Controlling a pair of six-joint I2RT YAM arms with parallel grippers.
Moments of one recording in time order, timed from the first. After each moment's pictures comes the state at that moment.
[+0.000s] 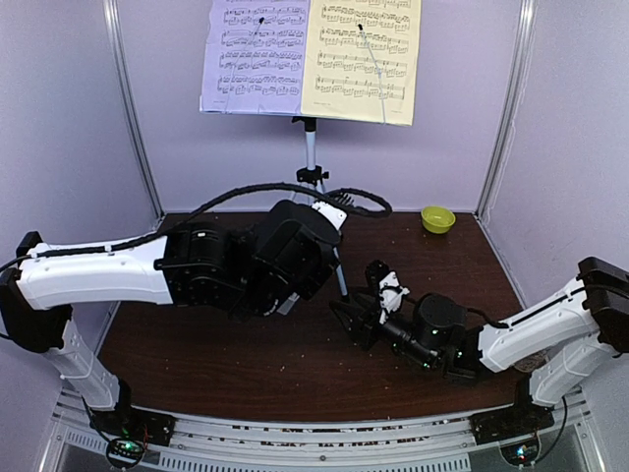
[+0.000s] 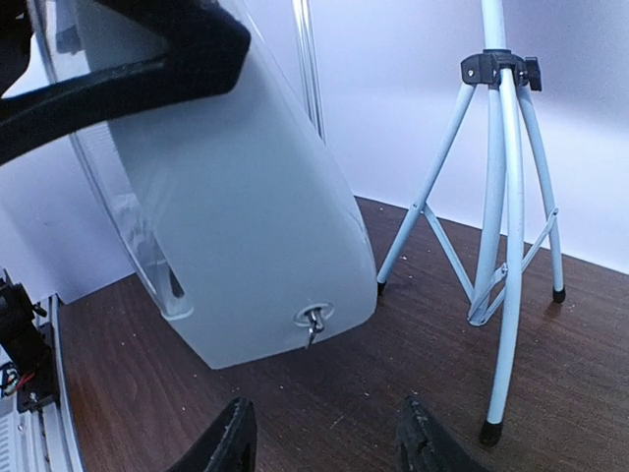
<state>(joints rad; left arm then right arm) -1.37 1.62 1.58 -0.58 -0.92 -0.06 1.18 1.46 0.49 0.96 0.36 0.13</state>
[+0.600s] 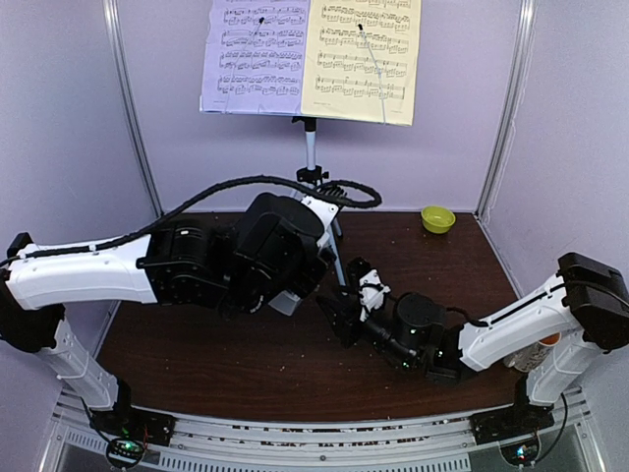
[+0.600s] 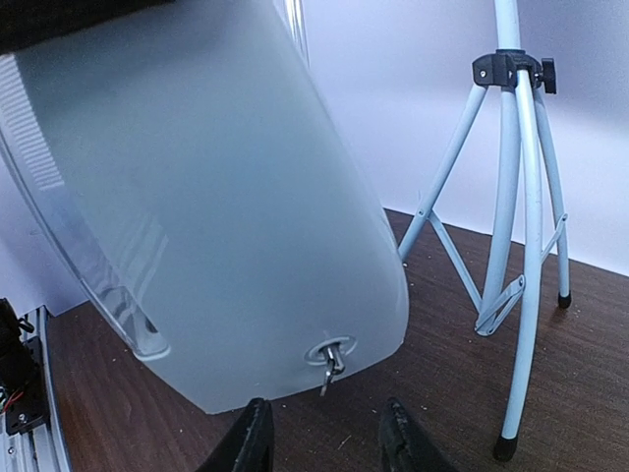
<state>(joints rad) -1.37 1.57 1.55 -0.55 -0.87 -0.07 1.21 1.58 0.61 0.97 0.42 0.13</state>
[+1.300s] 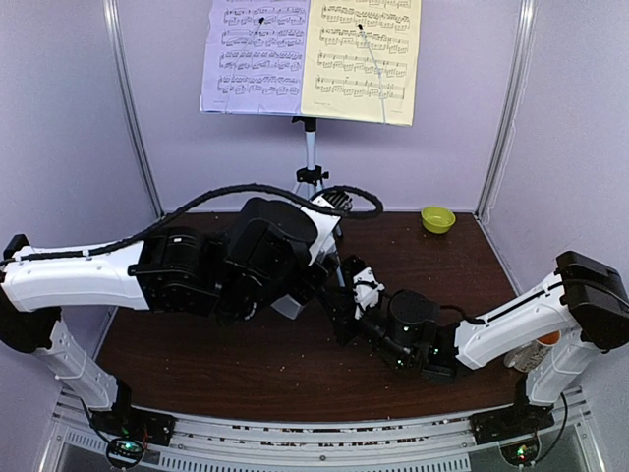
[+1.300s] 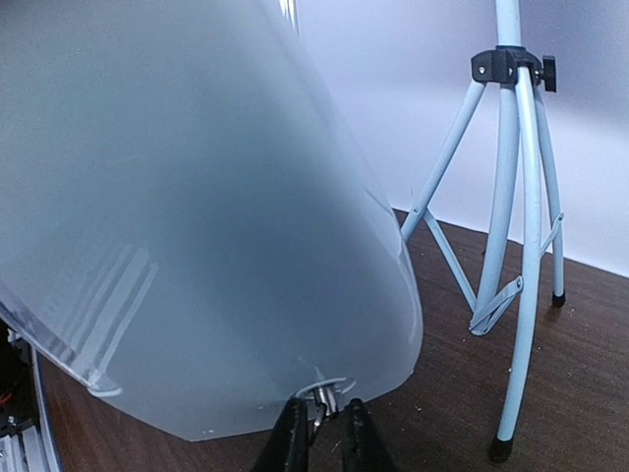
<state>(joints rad) -1.40 1.54 1.51 -0.49 -0.84 -0.01 1.21 1.60 0.65 0.92 0.44 0.13</state>
